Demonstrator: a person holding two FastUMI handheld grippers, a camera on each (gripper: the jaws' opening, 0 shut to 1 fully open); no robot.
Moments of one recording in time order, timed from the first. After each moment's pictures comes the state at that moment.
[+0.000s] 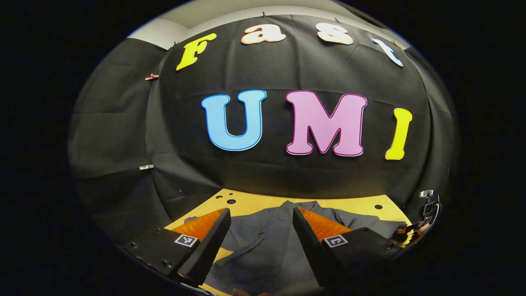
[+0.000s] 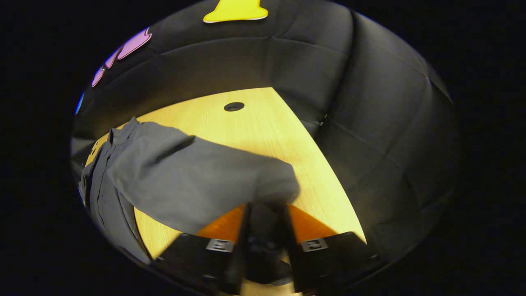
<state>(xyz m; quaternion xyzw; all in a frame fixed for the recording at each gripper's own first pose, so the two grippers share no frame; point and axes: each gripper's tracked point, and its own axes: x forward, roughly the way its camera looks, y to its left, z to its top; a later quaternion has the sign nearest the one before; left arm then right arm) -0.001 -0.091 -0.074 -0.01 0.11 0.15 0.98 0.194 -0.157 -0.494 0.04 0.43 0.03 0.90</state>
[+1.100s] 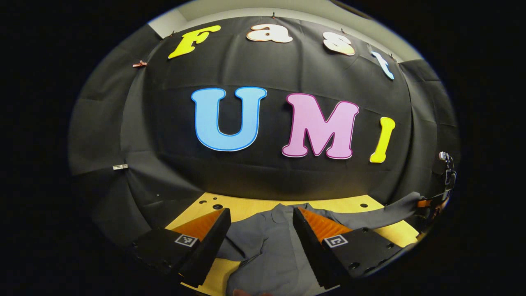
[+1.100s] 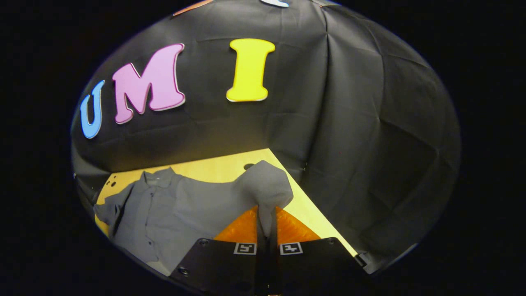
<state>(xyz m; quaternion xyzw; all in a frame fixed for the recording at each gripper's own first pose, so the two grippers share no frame) 0.020 0.003 -0.086 -0.03 0.09 0.03 1.00 0.094 -0.111 -0.244 0.08 0.26 -0.04 0.96</state>
